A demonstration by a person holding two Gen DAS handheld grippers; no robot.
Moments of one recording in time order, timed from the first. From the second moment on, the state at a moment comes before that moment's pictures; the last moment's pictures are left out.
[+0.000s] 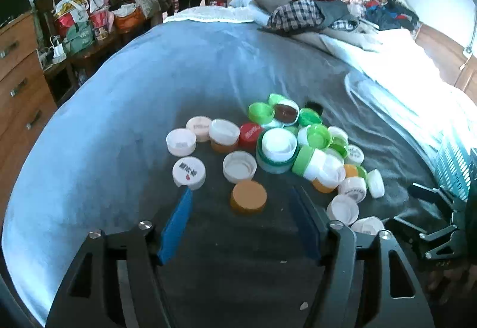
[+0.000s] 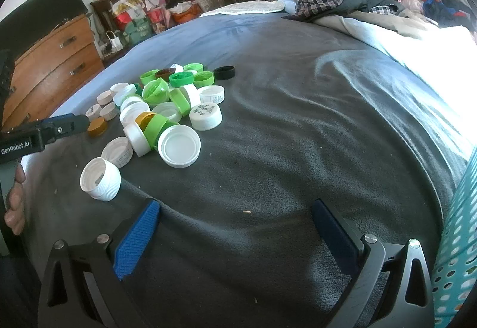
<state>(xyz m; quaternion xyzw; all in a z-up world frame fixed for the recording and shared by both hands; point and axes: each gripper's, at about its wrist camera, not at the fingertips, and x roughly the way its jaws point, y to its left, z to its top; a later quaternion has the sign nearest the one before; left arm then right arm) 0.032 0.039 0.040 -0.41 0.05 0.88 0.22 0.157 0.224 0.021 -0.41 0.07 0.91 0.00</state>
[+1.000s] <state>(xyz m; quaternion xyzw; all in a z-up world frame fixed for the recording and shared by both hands) 0.017 0.039 0.035 -0.43 0.04 0.88 0.22 0.107 0.190 0.043 -0.44 0.00 0.89 -0.08</state>
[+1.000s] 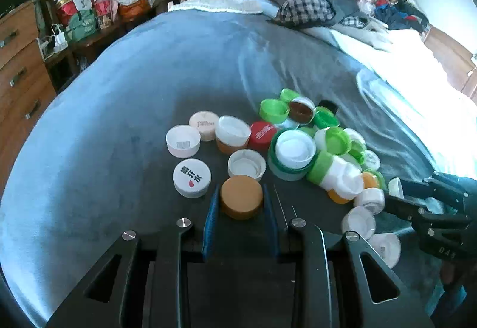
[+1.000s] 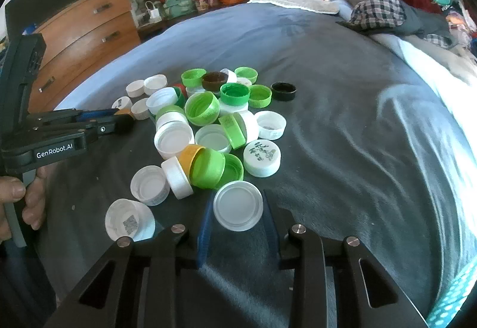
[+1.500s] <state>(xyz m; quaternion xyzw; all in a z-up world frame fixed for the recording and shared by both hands) 0.089 0.087 0.141 -0.35 0.03 0.89 0.28 0.206 0.240 0.148 -0.37 0.04 0.93 0.01</state>
